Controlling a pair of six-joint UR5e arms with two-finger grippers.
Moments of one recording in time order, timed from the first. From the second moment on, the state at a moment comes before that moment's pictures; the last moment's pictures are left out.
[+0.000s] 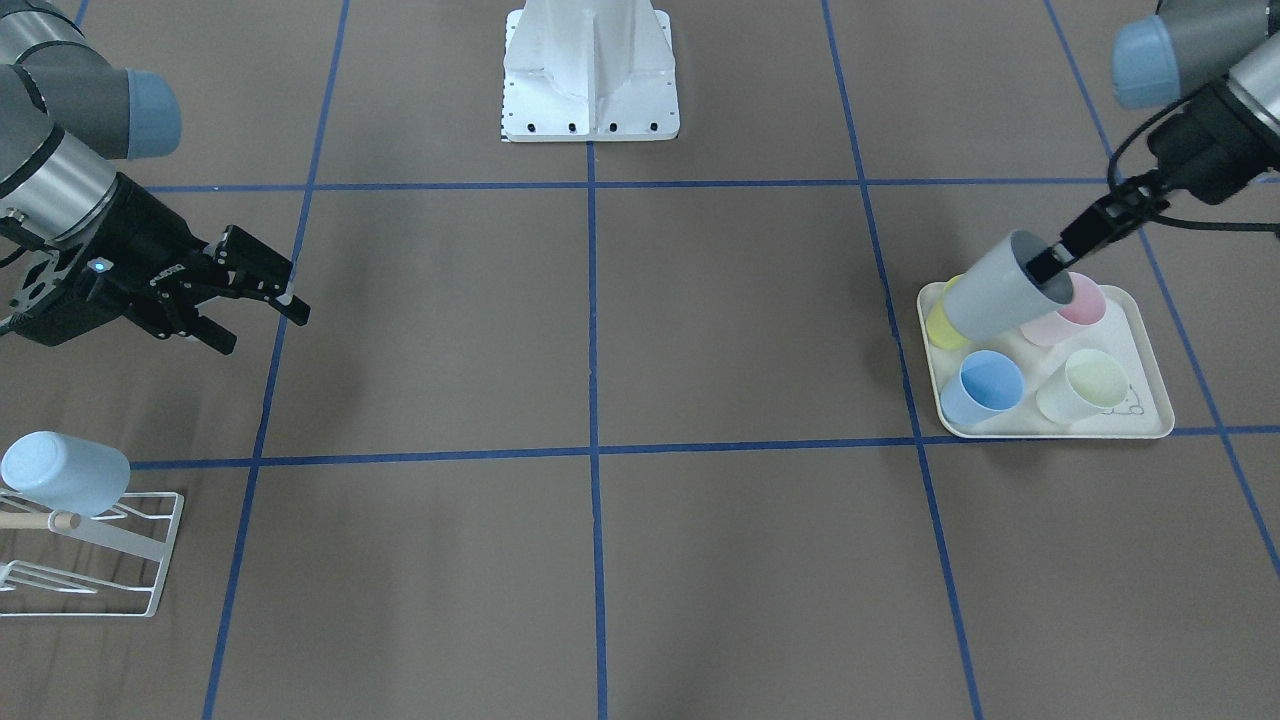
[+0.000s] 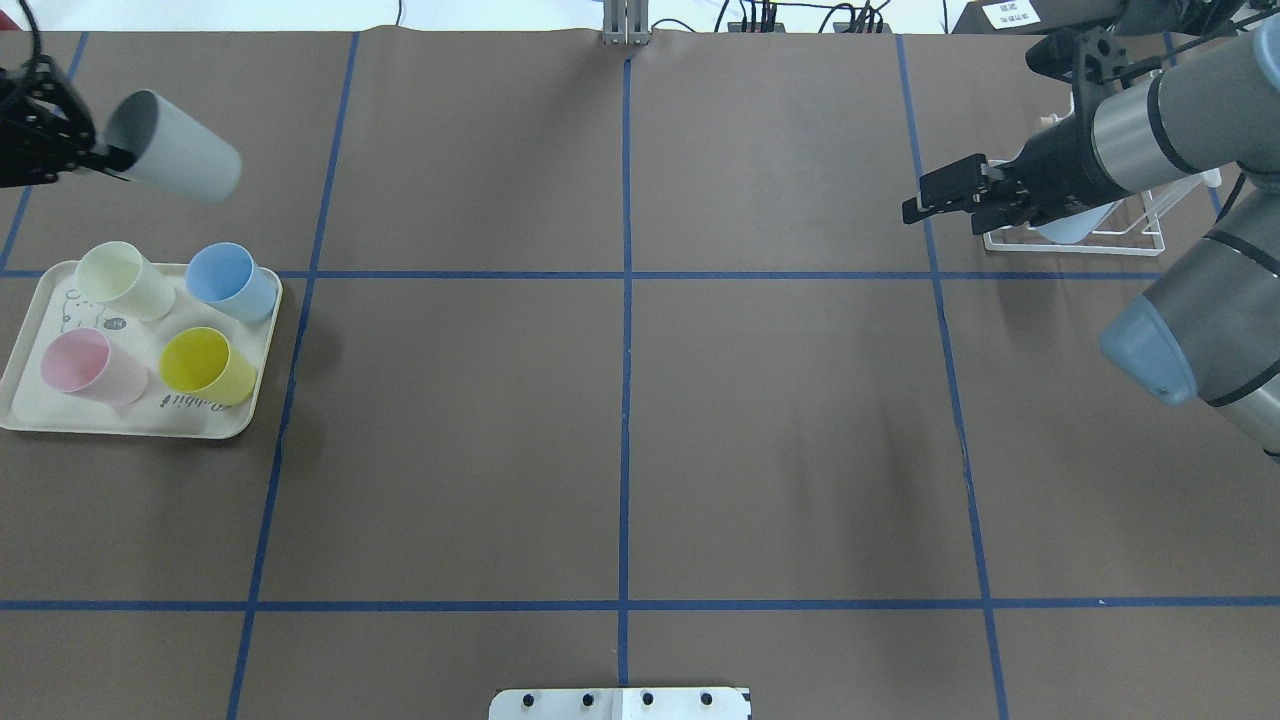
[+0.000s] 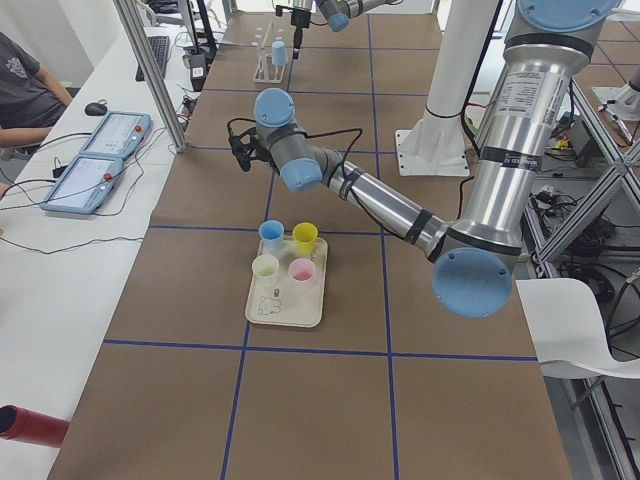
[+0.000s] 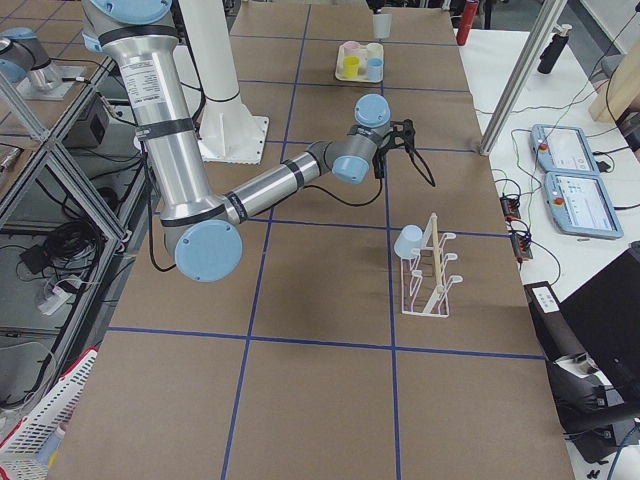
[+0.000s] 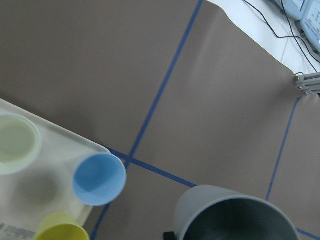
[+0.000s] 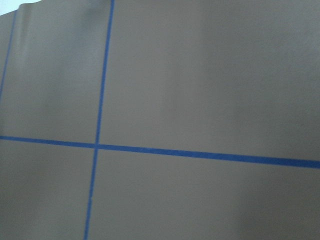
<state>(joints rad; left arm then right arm) -1.16 -1.81 -1.88 -2.12 -2.53 -1.65 0.99 -1.30 1.78 -0.86 2.35 1.17</state>
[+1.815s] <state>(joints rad) -0.77 -2.03 -1.84 -3.13 -2.10 -3.33 0.78 -1.06 1.76 0.09 2.05 2.08</state>
